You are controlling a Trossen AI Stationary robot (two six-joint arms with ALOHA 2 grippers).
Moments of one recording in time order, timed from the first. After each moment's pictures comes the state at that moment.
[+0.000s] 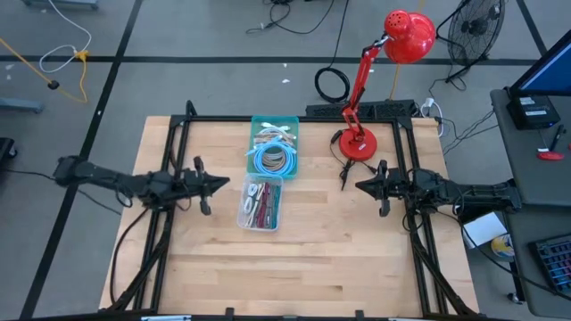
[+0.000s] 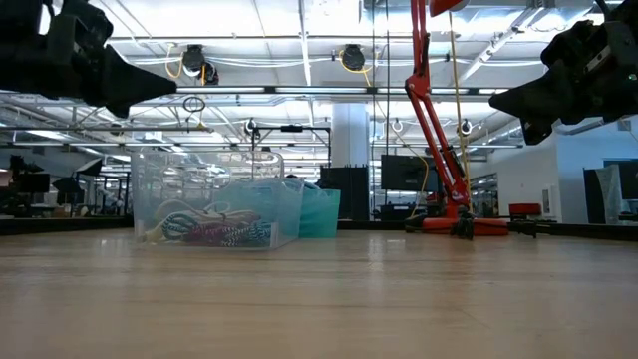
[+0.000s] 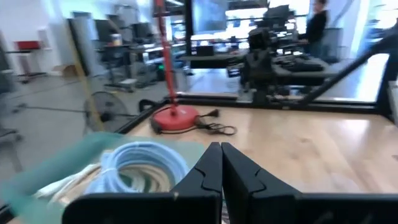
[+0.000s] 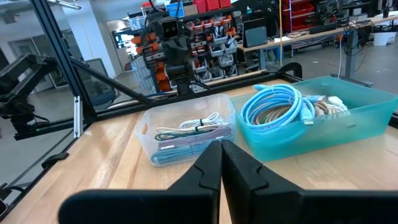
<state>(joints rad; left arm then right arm) -0.19 0.40 0.05 0.37 -0.43 0.04 -0.04 0.07 0.02 0.03 0.05 0.22</state>
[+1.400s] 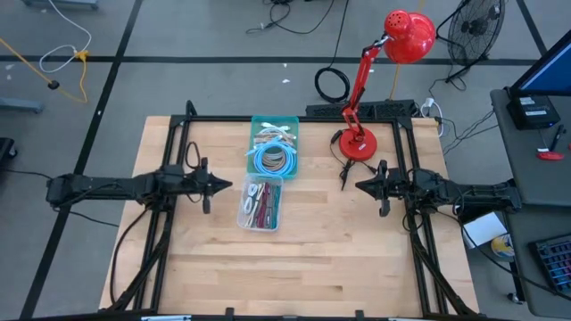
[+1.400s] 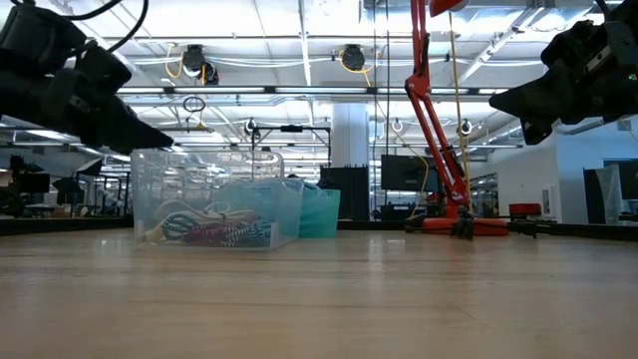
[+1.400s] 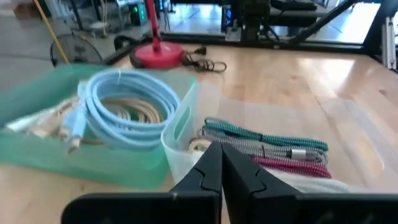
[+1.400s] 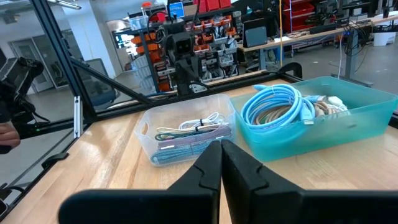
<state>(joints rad) 0.13 0.40 0.01 0.16 -0.01 0.00 -0.04 0.07 0.02 0.03 0.05 0.22</state>
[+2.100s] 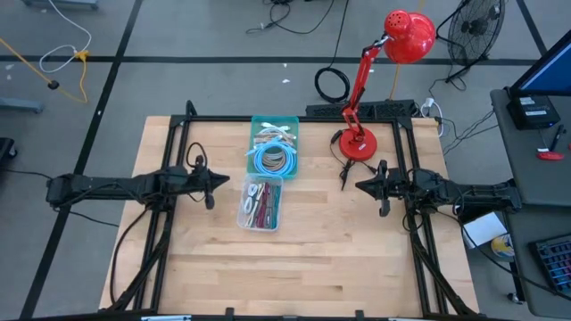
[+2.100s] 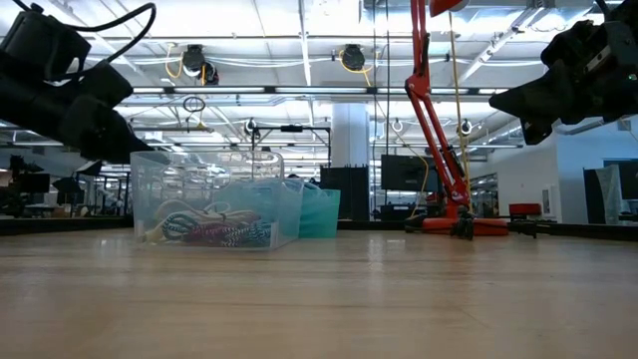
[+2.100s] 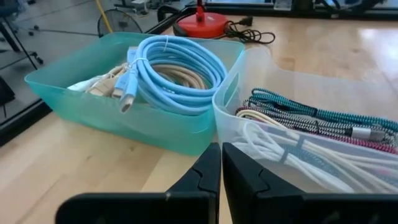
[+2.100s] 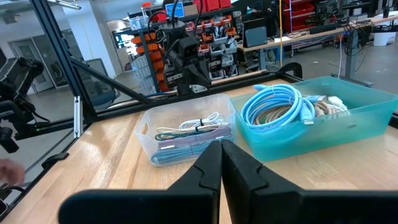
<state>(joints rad) 0.13 0.40 0.02 0.05 -0.18 -0.01 -0.04 0.07 0.02 0.03 0.05 0.22</state>
